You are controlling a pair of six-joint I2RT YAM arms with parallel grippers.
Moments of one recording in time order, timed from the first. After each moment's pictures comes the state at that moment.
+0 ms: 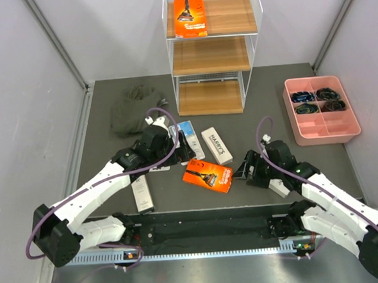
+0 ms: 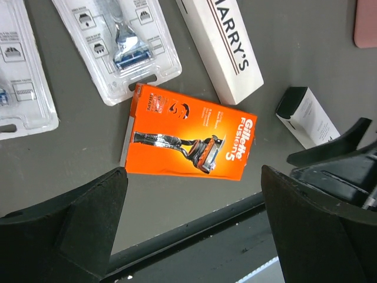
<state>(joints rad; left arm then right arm) -0.70 1.13 0.91 -0.50 -0.01 -0.77 0.50 0.83 0.46 -0.44 -0.31 0.88</state>
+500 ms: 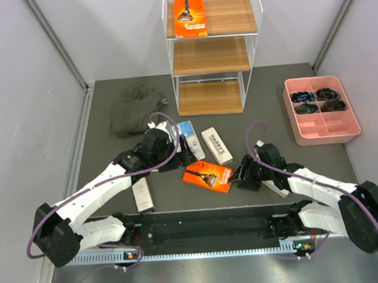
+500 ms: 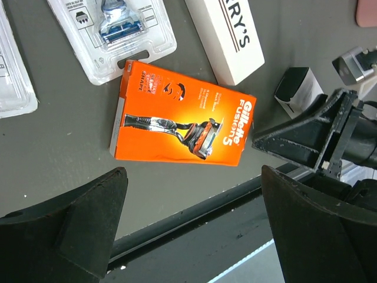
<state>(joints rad) -0.70 1.13 0.85 -0.46 0.07 -0.81 0.51 1.08 0.34 -0.13 -0.37 0.99</state>
